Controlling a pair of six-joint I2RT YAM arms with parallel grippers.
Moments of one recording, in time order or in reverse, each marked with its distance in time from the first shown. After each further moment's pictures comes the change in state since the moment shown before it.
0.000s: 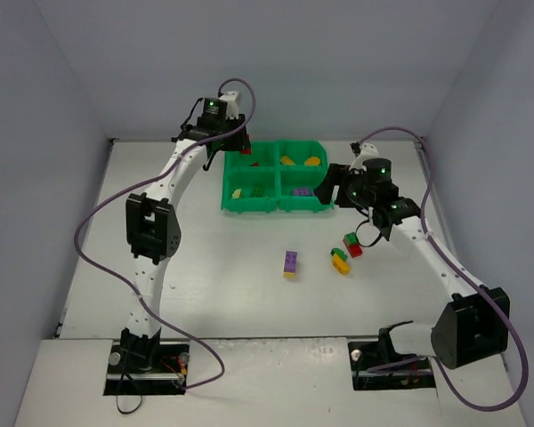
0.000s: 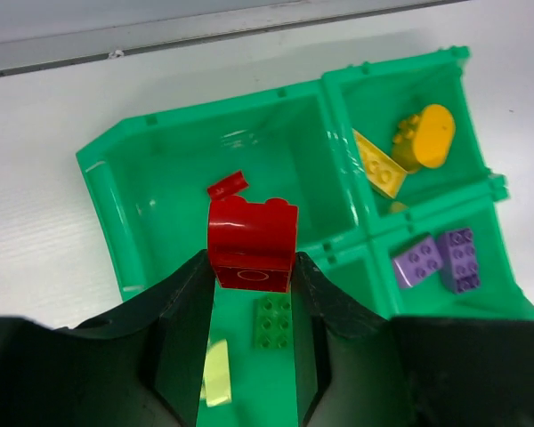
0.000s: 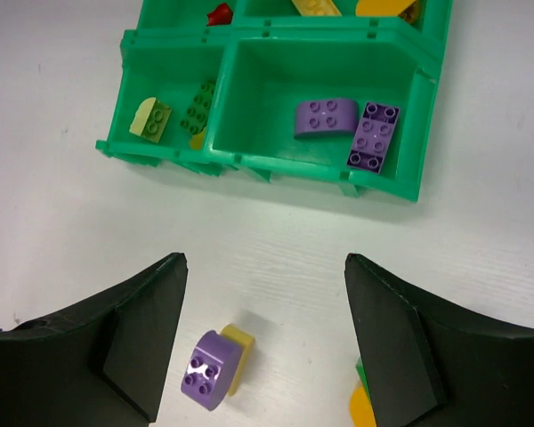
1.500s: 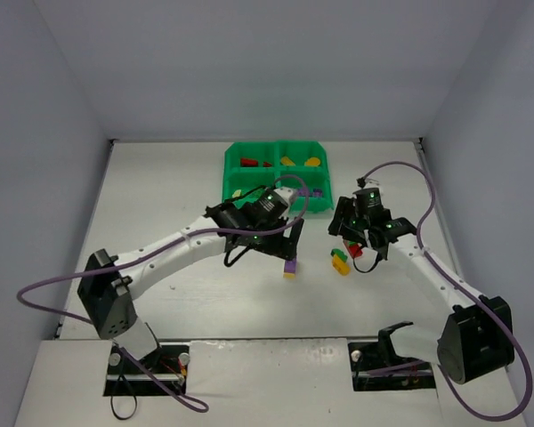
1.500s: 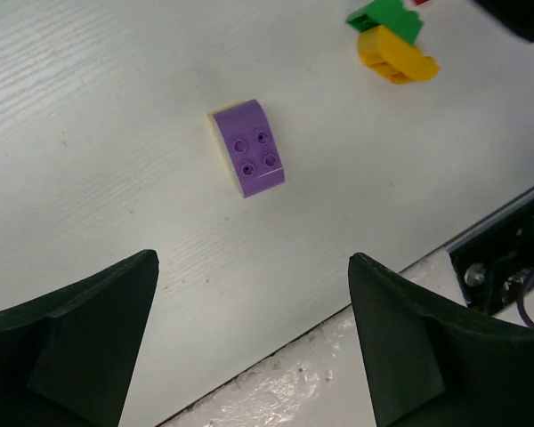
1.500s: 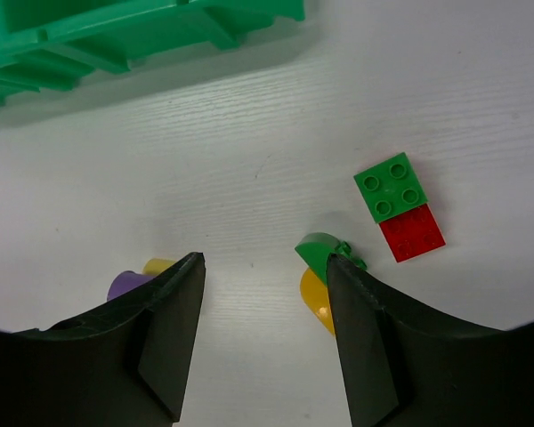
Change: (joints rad) left arm -0.588 -0.680 -0.801 -0.176 -0.197 -0.247; right arm 0.056 -0.078 -0.195 -0.204 0.233 0.182
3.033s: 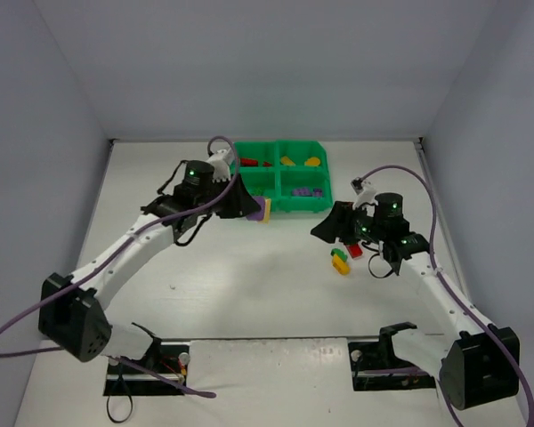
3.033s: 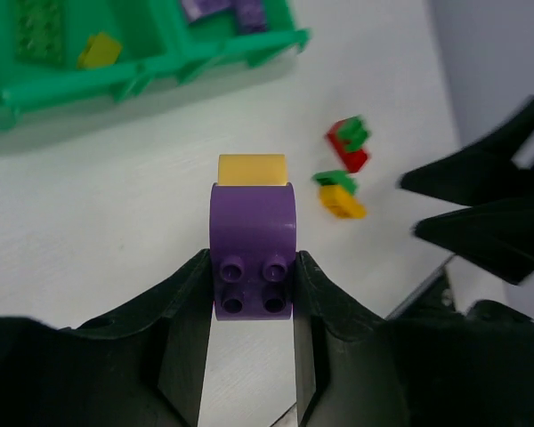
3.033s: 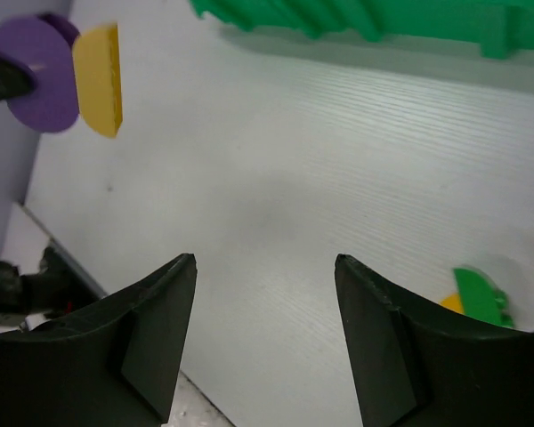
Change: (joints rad) left arm 0.340 -0.145 -0.248 0.363 0.256 -0.063; right arm -0.114 -0.162 -0.123 0.201 -0.565 -0.132
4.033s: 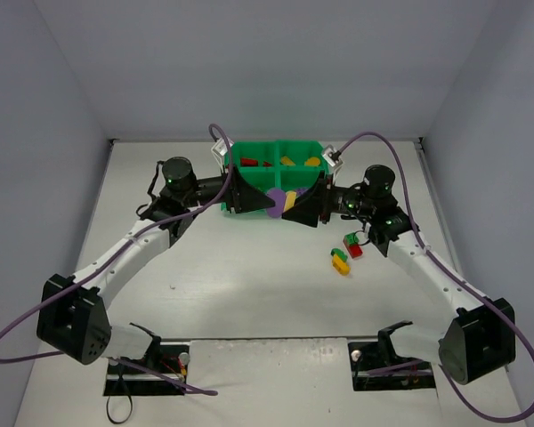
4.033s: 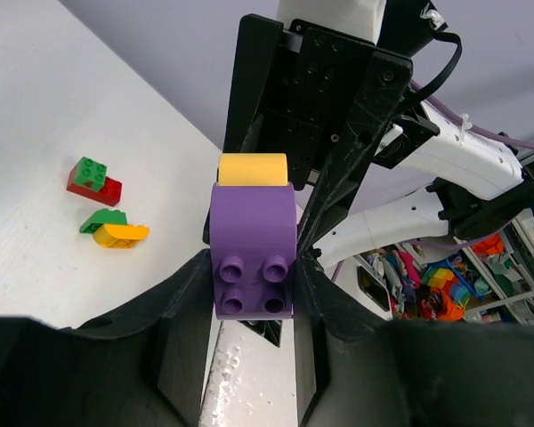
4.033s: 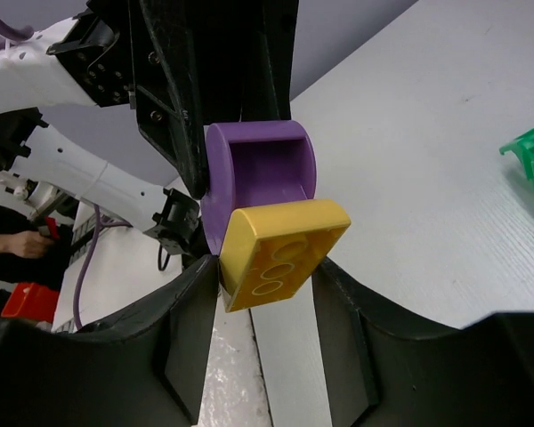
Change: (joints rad) left arm 0.109 -0.076 -0.131 0.712 0.707 -0.263; right arm 0.151 0.152 0.195 0.468 -0.510 0.154
